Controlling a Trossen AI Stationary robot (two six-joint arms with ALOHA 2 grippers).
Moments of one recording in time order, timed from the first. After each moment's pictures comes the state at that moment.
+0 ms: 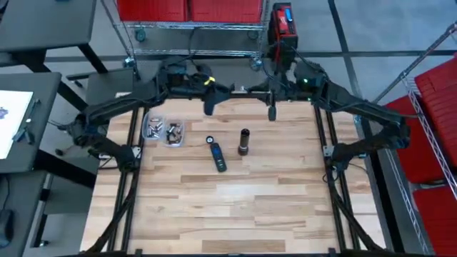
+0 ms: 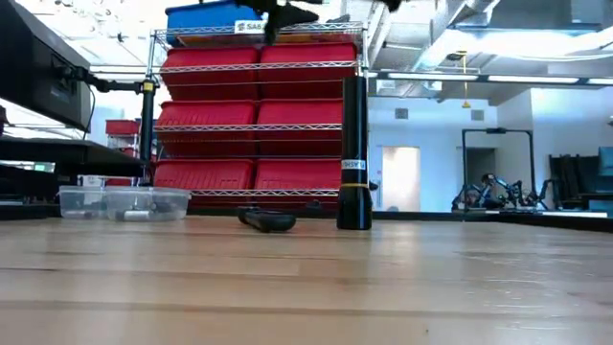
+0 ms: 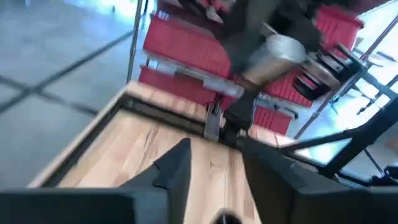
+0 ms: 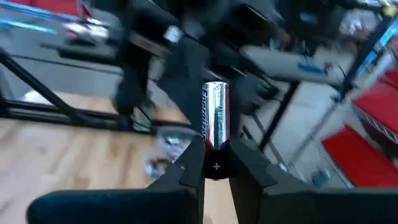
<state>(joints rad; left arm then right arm) 0.46 1.46 1.41 0.07 0.37 -0.27 -0.37 1.27 1.35 -0.21 -0.23 -0.29</state>
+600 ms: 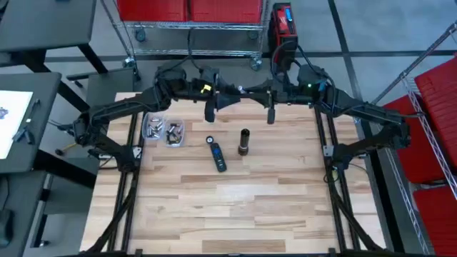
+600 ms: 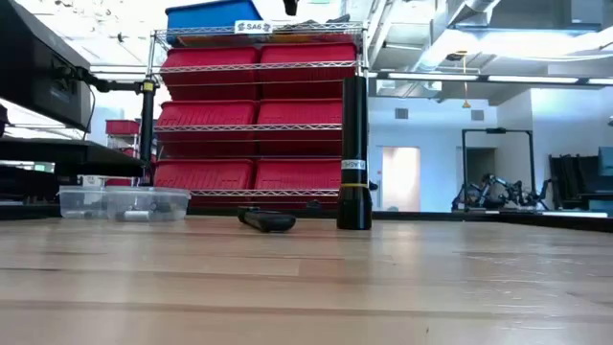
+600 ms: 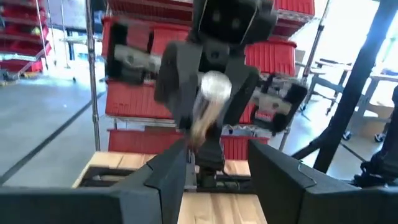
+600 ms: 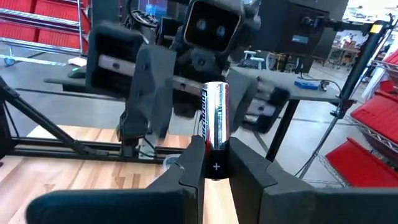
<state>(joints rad) 0.39 1.46 1.41 0.27 0.43 -0.18 -0.32 1.28 1.35 -0.13 -0.18 -0.21</state>
